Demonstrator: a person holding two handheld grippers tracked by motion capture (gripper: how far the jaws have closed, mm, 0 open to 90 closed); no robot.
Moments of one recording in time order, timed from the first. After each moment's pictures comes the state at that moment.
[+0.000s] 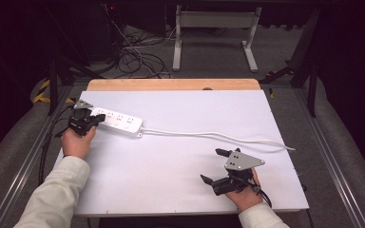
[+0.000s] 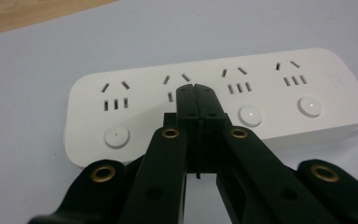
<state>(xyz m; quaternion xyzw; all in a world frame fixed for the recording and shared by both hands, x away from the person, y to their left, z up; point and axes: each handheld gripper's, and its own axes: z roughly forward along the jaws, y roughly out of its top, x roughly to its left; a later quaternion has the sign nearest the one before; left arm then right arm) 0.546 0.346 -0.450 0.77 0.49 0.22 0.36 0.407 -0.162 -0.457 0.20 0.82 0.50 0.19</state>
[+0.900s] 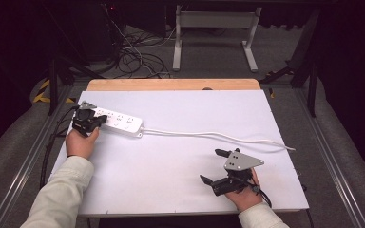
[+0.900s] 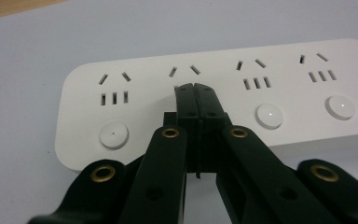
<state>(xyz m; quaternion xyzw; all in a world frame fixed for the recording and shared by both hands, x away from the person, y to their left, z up) 0.554 0.340 -0.463 0.76 0.50 0.21 0.35 0.406 -0.161 -0.458 0.20 0.82 0.50 0.19</state>
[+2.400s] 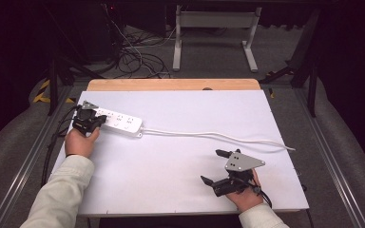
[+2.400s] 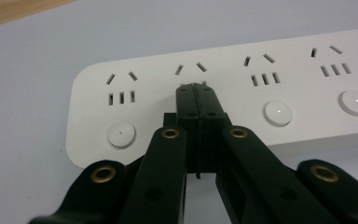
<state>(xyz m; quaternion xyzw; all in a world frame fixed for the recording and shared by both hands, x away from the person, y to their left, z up) 0.553 0.335 -0.461 0.77 0.50 0.24 0.31 0.405 -0.163 -0.458 0.20 0.82 0.50 0.19</state>
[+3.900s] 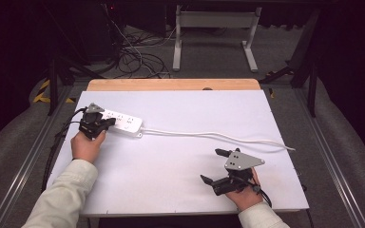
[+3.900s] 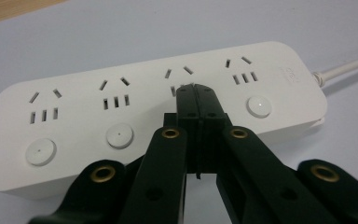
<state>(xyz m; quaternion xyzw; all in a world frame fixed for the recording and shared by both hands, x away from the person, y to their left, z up) 0.542 0.313 -0.458 0.79 0.46 0.21 0.35 0.408 -0.163 -0.458 0.20 0.82 0.51 0.18</state>
